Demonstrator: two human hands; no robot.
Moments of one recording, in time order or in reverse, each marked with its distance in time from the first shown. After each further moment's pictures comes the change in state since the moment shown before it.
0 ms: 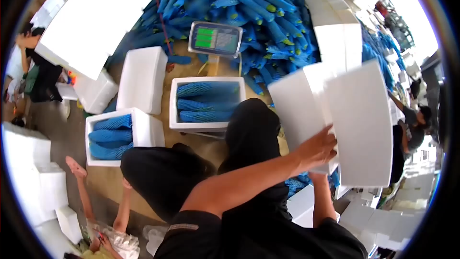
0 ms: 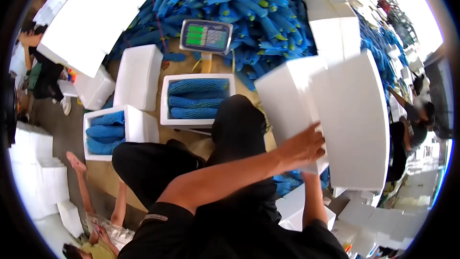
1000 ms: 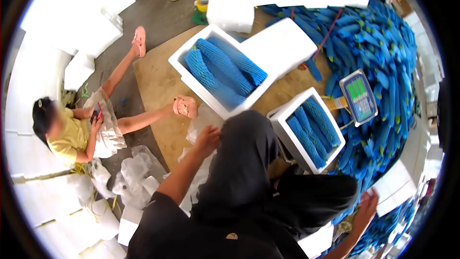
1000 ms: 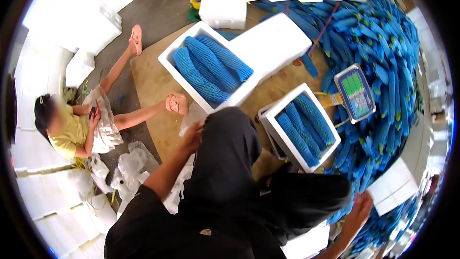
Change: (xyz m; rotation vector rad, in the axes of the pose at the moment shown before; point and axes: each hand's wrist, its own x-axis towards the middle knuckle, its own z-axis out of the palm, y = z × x) left_hand -0.615 0.077 -0.032 -1.342 2.059 -1.603; right_hand 0.149 -0.279 -0.131 0.169 -0.021 -0.376
